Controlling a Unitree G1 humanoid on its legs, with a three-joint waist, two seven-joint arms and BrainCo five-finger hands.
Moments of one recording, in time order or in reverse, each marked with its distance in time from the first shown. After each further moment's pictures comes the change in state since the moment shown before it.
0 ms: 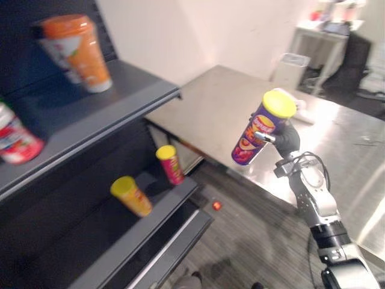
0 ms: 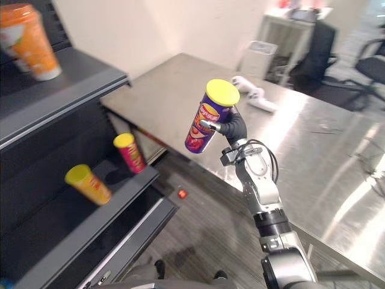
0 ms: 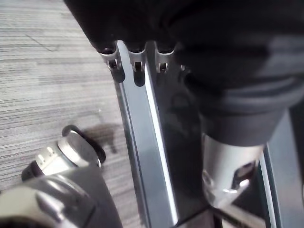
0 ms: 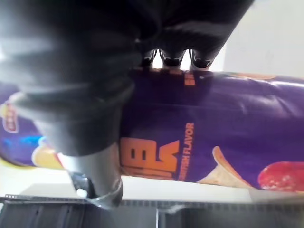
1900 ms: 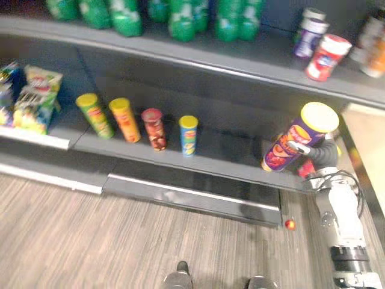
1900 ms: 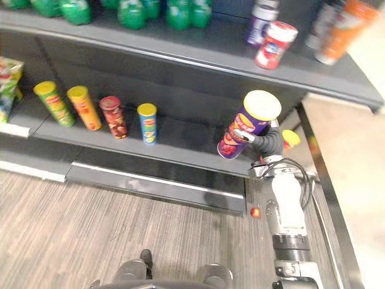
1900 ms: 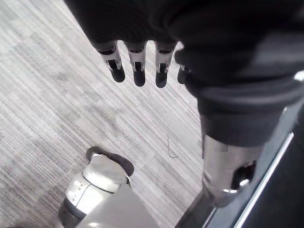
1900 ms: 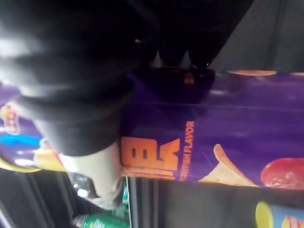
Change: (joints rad) left arm 0.011 0.123 -0.051 0.034 0.041 0.010 -0.017; right arm 0.224 0.014 -0.179 -0.139 -0.103 -0.101 -0.019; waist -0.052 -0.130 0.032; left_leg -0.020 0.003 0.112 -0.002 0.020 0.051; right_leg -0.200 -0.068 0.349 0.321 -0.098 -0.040
